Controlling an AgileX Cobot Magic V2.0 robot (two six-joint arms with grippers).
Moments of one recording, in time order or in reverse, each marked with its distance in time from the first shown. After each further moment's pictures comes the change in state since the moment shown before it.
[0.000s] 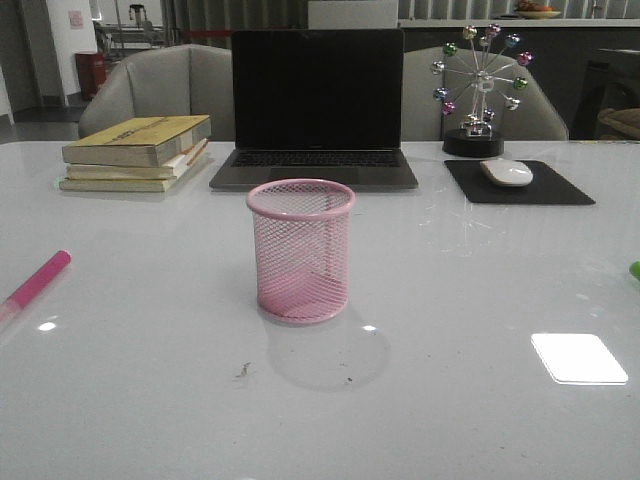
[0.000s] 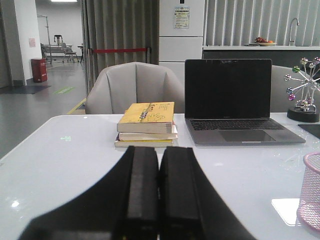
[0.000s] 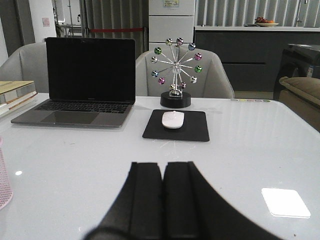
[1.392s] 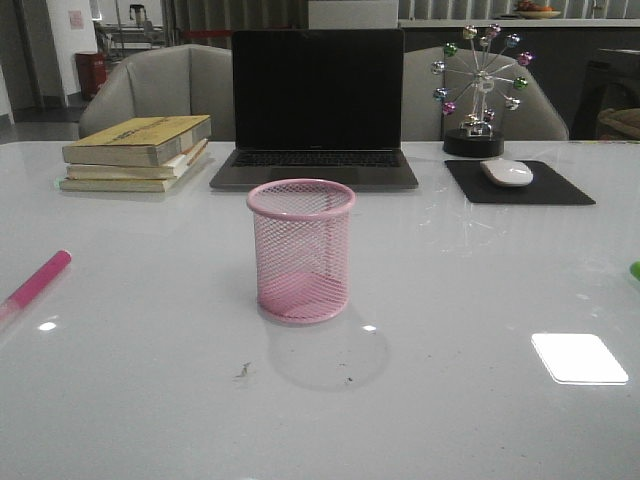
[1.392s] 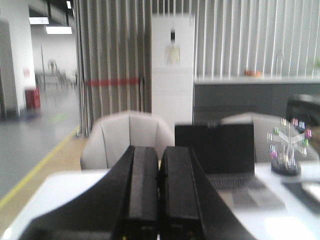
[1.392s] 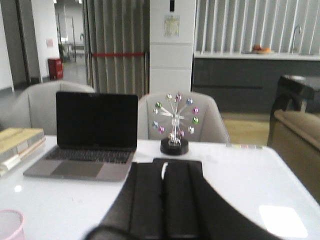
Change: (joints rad) left arm 0.000 0.278 -0.685 0.000 0.382 0.000; right arm 0.000 0.237 -0.579 -0.008 0.335 -0.001
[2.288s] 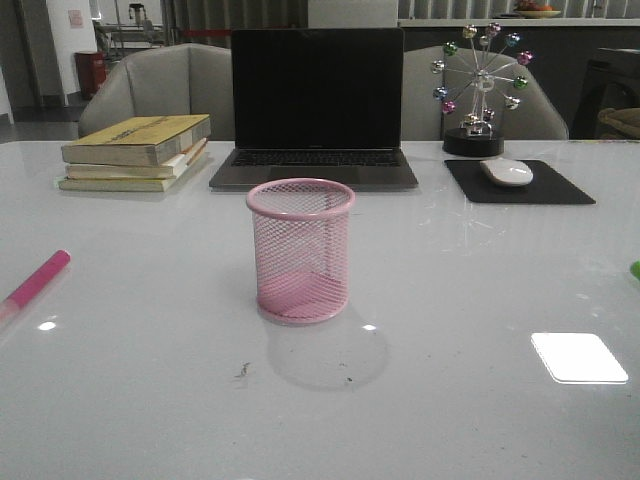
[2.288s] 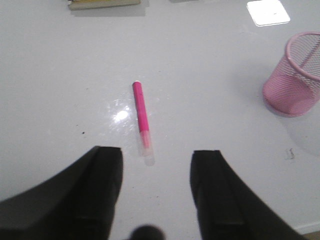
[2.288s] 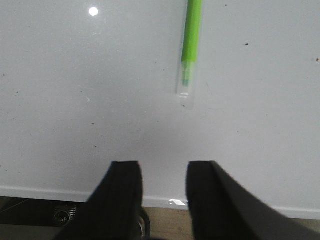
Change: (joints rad) left arm -0.065 0.465 -0.041 -0.022 0.347 0.063; right arm -0.002 0.690 -0.066 -0.011 0.415 0.009
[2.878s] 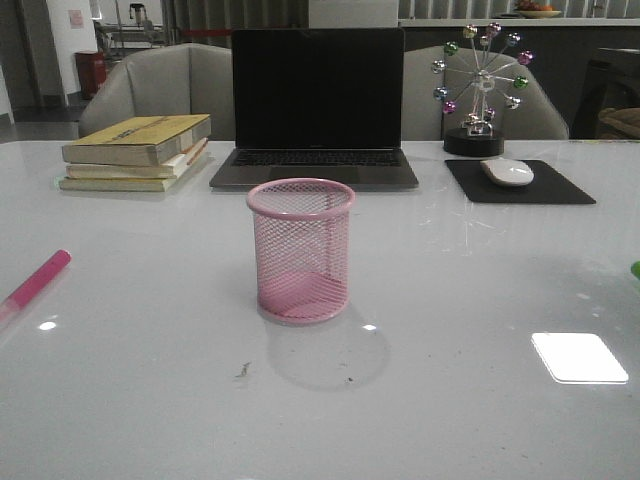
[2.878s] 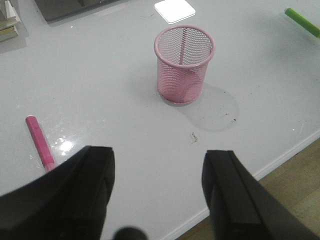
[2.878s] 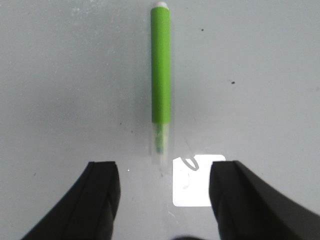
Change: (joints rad) left arm -0.346 0.000 0.000 -0.012 -0.032 0.005; right arm -0.094 0.585 -0.353 -0.005 -0.008 0.034
